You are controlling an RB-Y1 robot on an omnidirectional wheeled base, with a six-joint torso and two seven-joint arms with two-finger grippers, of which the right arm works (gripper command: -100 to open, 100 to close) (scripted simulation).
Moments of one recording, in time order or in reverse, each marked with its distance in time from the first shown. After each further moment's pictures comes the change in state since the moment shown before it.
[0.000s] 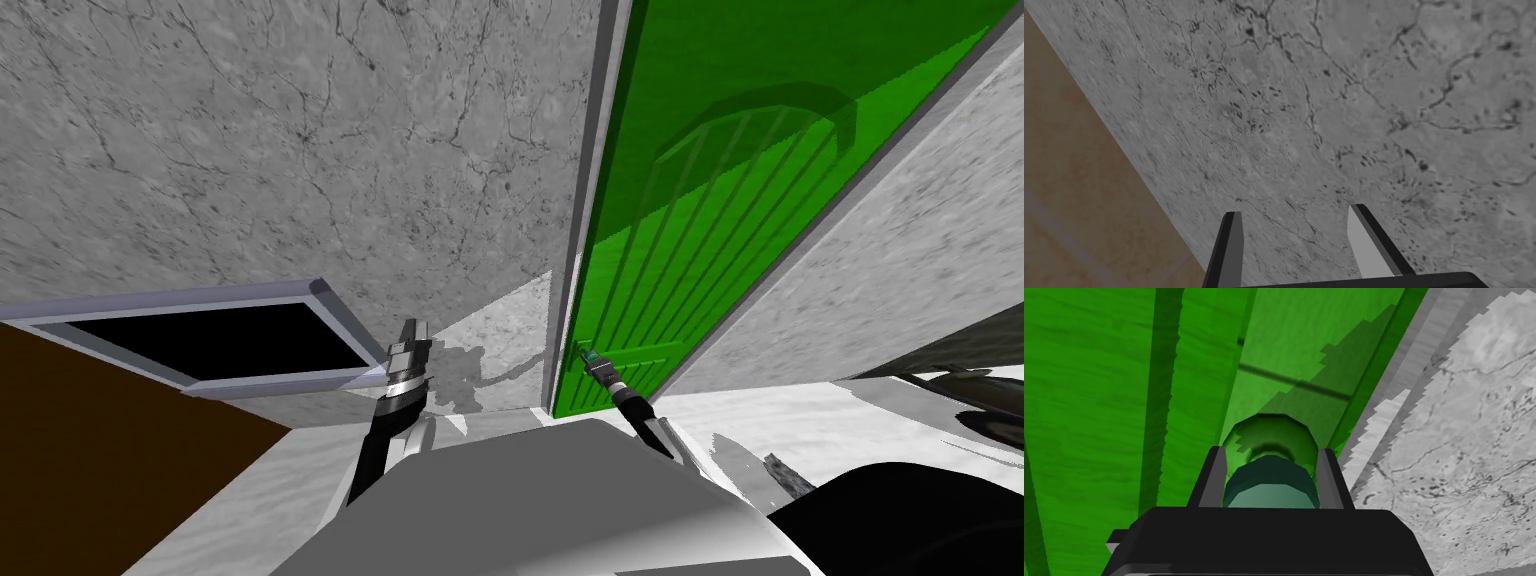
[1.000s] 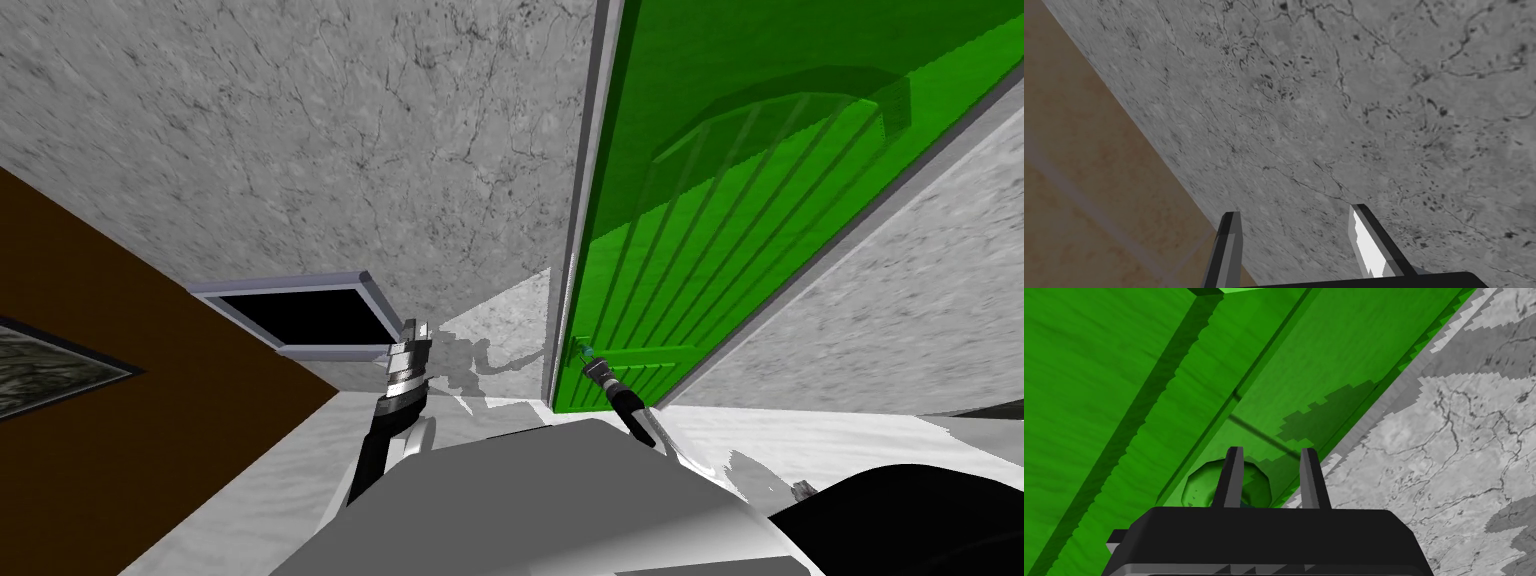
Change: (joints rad) arm -0.046 -0.021 0.039 0.041 0.183 0.141 0.204
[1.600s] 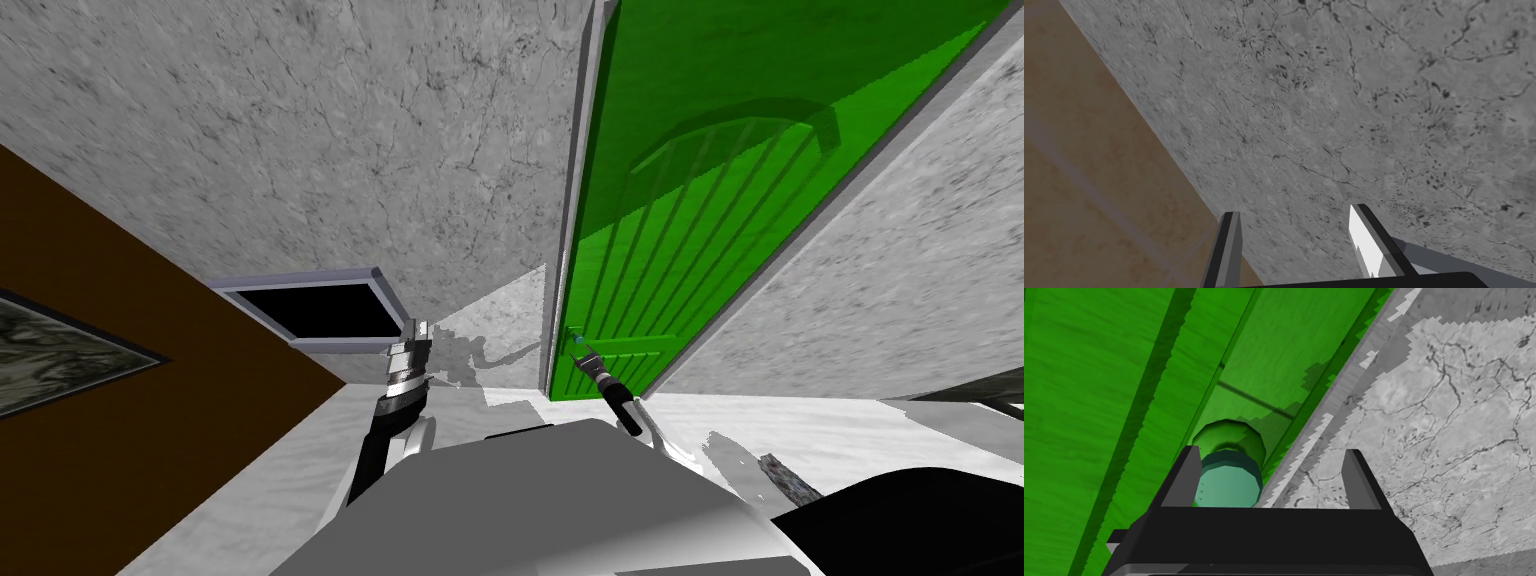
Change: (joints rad) arm -0.057 0.020 0.014 0.027 -0.072 0.002 -0.051
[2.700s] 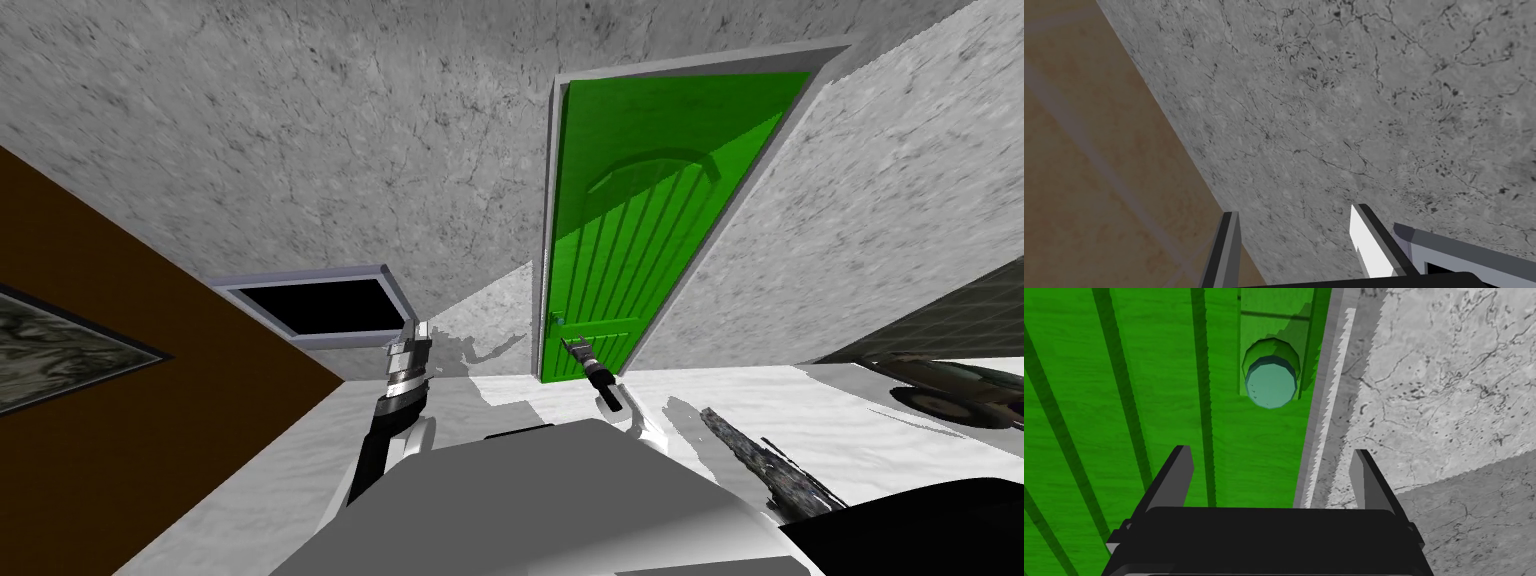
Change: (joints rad) arm -0.118 0.036 0.016 0.035 -0.220 -0.008 -0.193
